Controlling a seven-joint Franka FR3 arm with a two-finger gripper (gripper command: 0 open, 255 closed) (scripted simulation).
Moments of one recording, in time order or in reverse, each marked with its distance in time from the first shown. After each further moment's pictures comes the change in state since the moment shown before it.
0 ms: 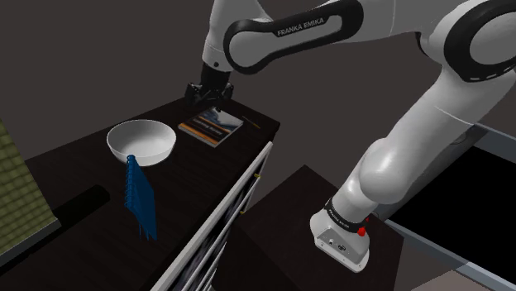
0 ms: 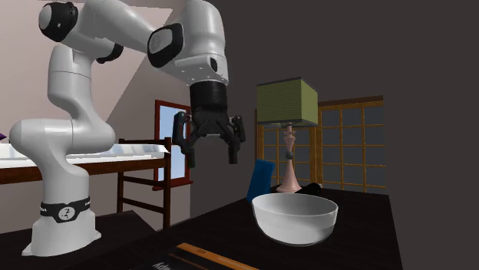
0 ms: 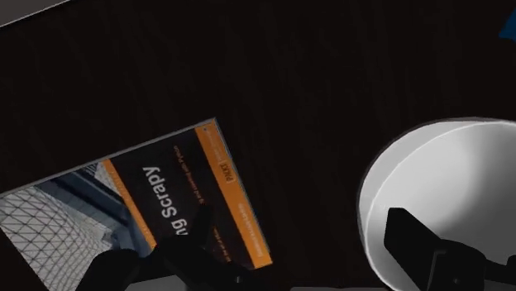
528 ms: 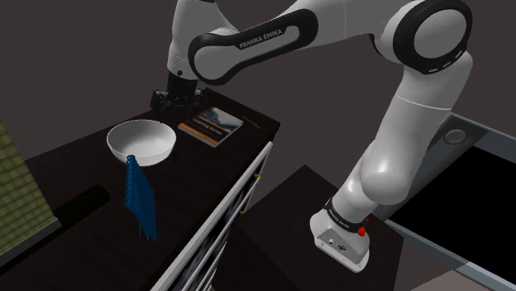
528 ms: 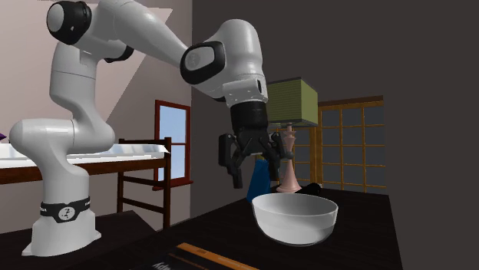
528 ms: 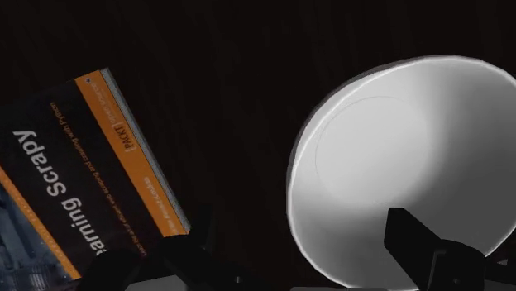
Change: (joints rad) arm 0.050 0.262 0.035 0.208 -0.102 0.062 0.143
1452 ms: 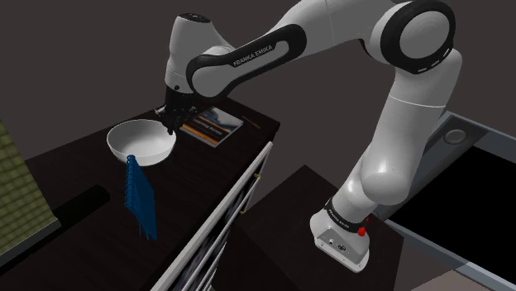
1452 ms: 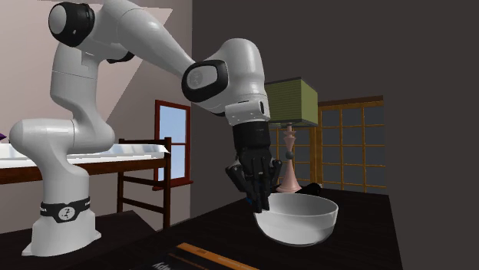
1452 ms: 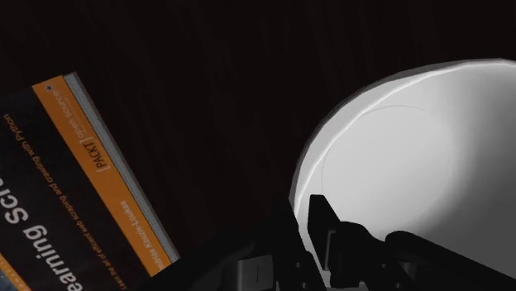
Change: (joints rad) arm 0.012 0.063 -0.007 -0.025 -0.035 0.085 0.031
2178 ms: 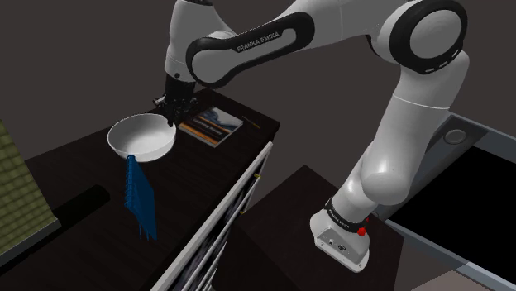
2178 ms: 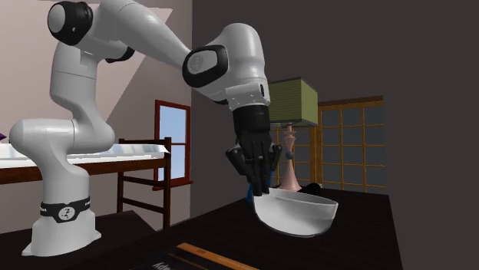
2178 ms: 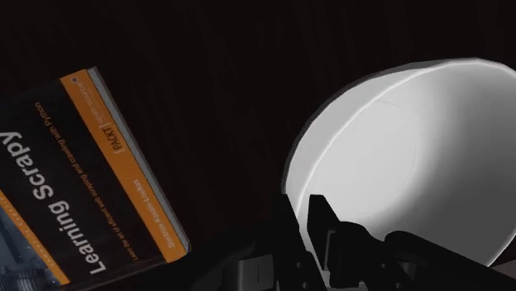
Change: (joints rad) arm -0.005 -0.043 0.008 0.032 0.025 -0.073 -0.018
